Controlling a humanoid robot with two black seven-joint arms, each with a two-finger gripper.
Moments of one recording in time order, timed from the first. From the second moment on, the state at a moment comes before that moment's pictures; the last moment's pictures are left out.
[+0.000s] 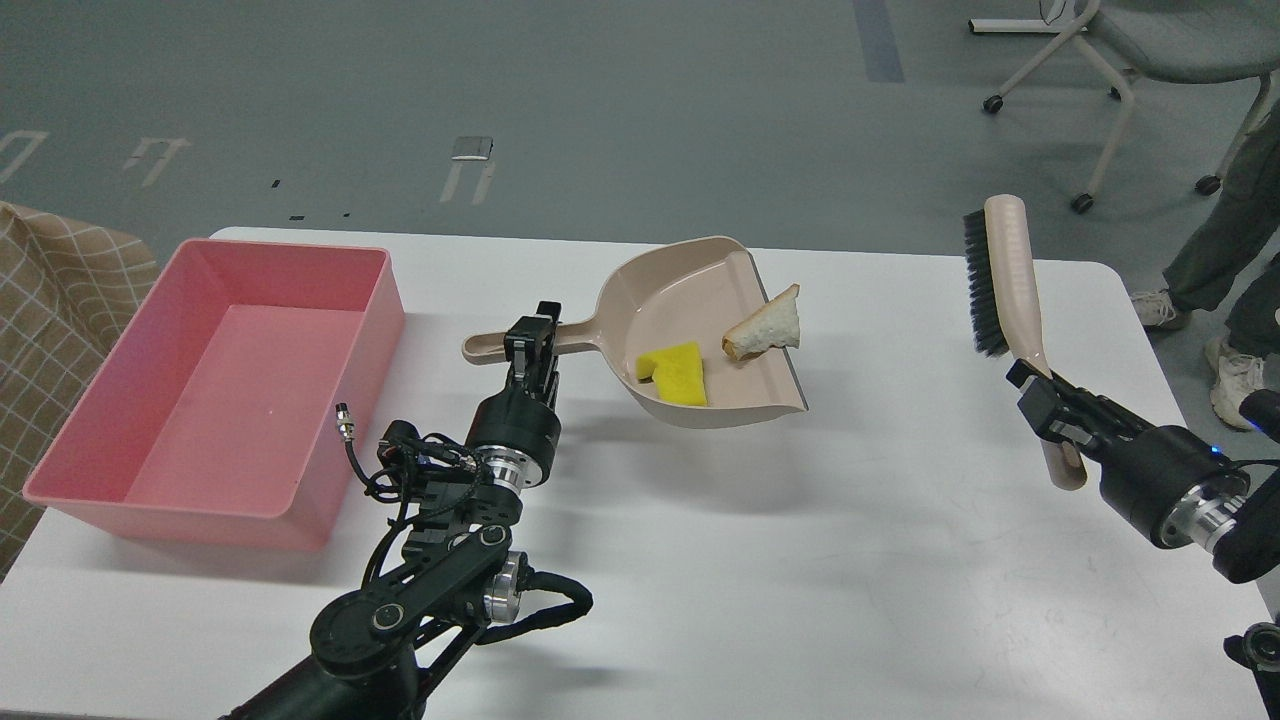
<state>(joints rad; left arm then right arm) -0.27 -0.04 -0.88 -1.16 0.98 0.49 -0.34 -0.10 -0.29 1.62 1.68 -2.18 0.49 0.14</state>
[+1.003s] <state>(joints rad) -0.37 -0.04 -0.98 -1.16 0.86 0.49 -0.34 -0.11 -0.29 1.62 1.67 -2.18 0.49 0.14</state>
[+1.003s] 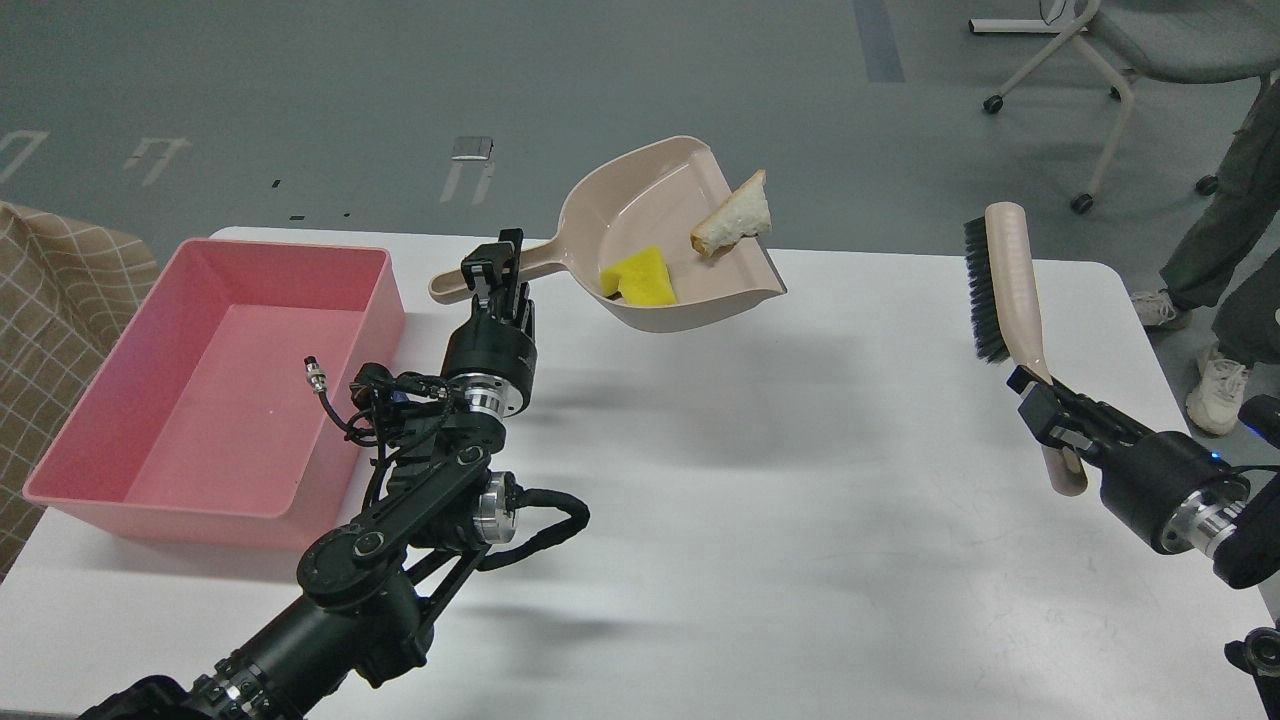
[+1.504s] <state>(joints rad) -0.39 -0.04 -1.05 -1.18 0.79 0.46 -0.34 -0.11 -0.29 1.62 1.67 -2.18 0.49 0.14</state>
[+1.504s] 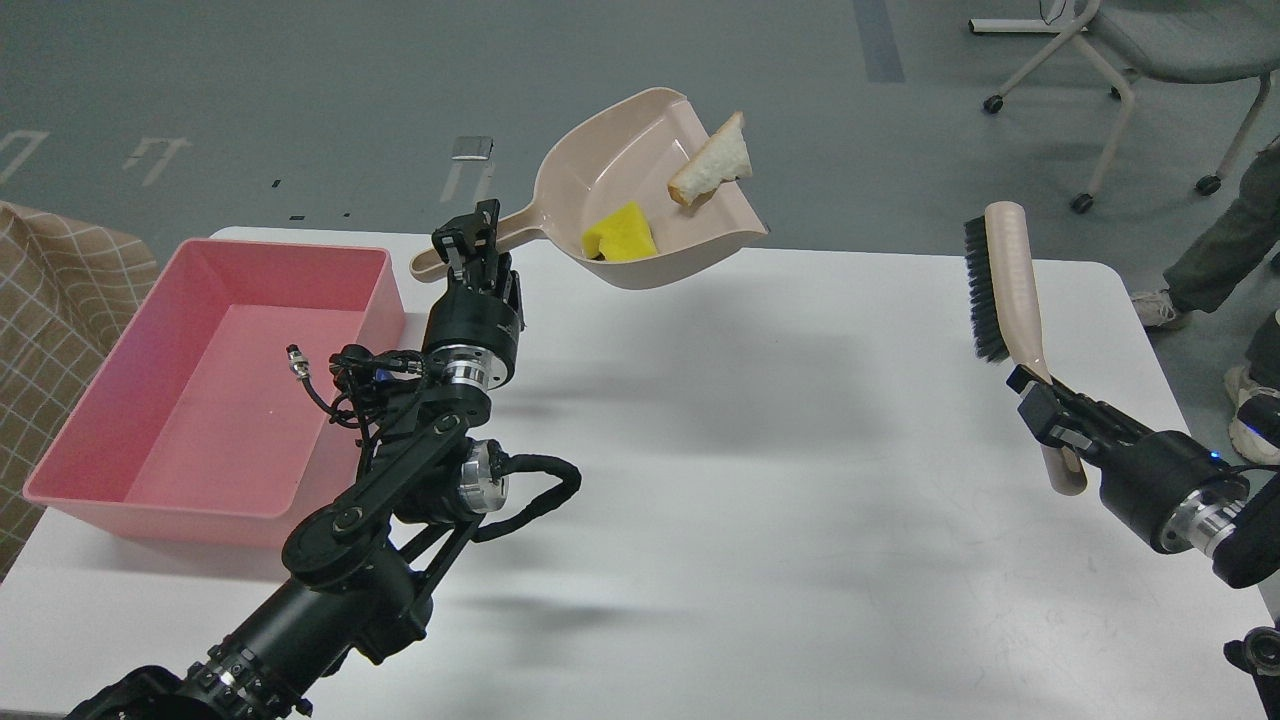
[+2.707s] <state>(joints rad) -0.39 0.04 -1.13 -1.23 0.72 0.44 -0.34 -0.10 -0.29 1.62 1.67 -2.18 0.49 0.14</state>
